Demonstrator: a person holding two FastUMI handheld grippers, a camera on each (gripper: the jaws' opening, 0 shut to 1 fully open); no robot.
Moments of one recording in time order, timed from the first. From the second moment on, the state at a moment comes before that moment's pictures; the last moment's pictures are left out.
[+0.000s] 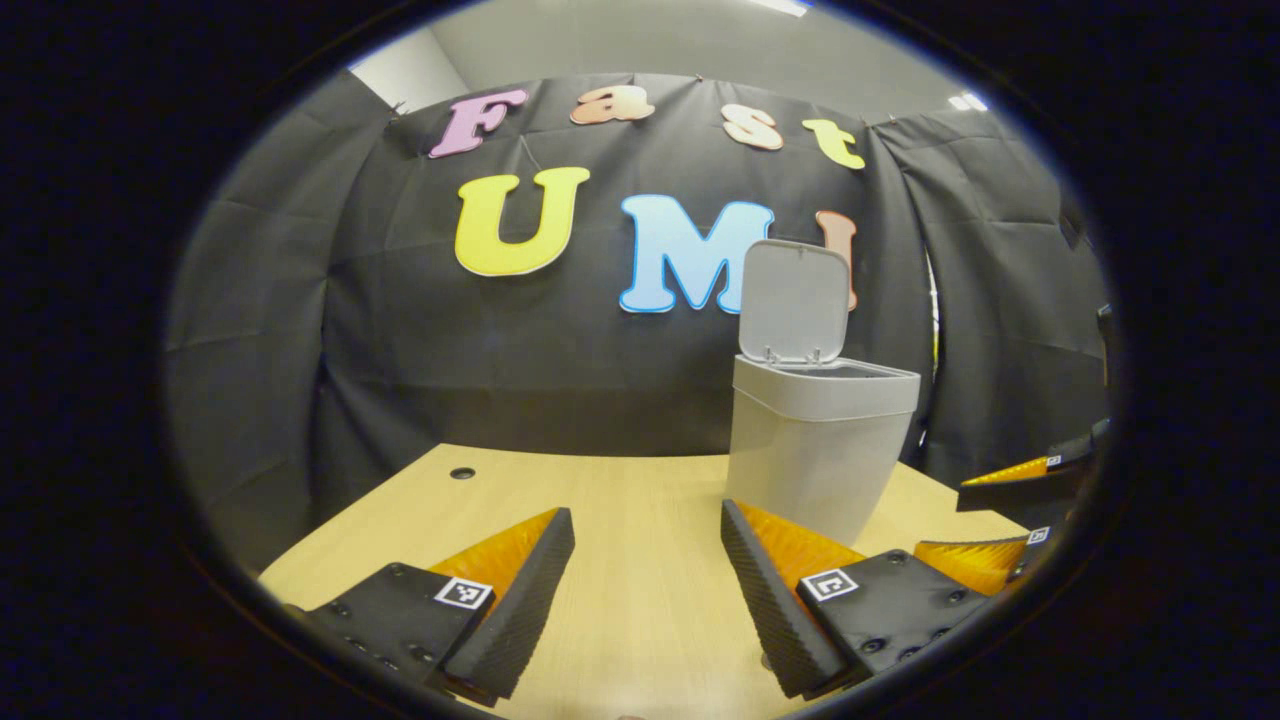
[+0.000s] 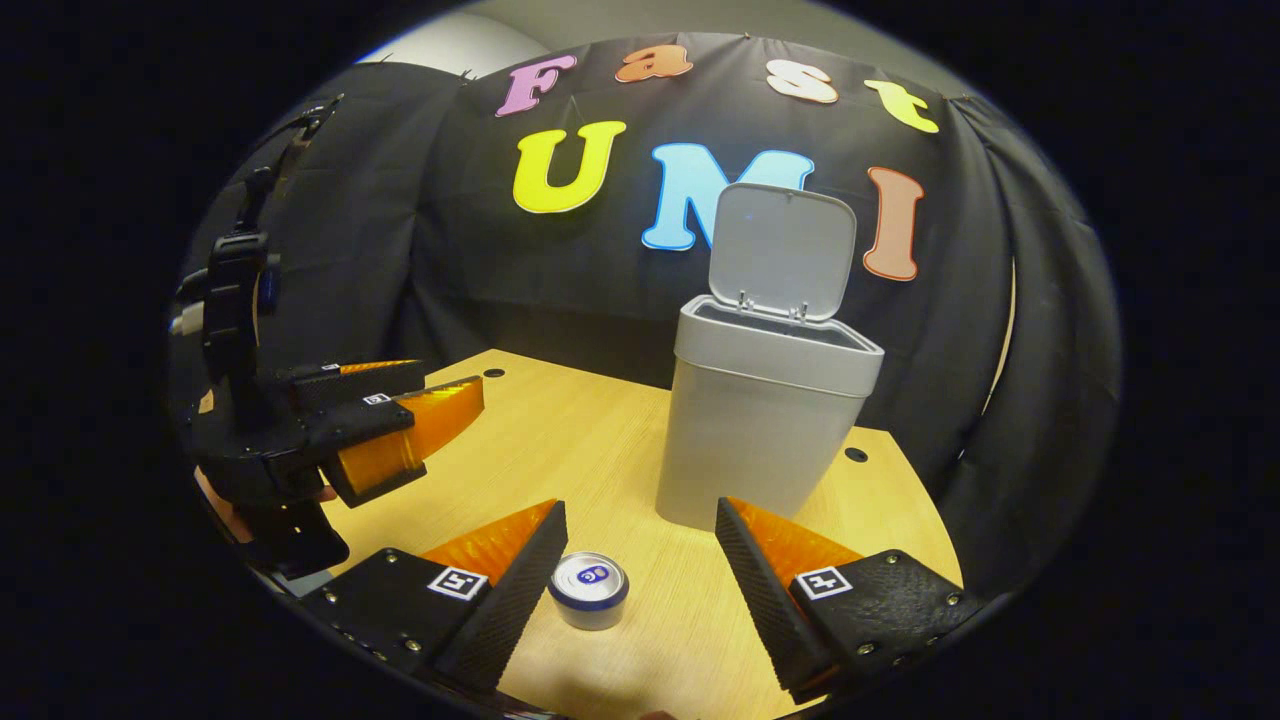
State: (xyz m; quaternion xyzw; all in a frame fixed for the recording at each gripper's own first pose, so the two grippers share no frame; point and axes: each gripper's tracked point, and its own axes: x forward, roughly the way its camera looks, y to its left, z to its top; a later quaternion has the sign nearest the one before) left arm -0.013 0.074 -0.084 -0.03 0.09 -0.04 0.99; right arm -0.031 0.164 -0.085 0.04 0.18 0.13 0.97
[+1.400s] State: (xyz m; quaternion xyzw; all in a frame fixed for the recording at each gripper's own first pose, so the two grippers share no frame) left arm -0.051 0.089 -0.088 -0.06 0.11 -0.04 0.99; right arm -0.030 0.229 -0.206 0.06 0.39 0.18 0.90
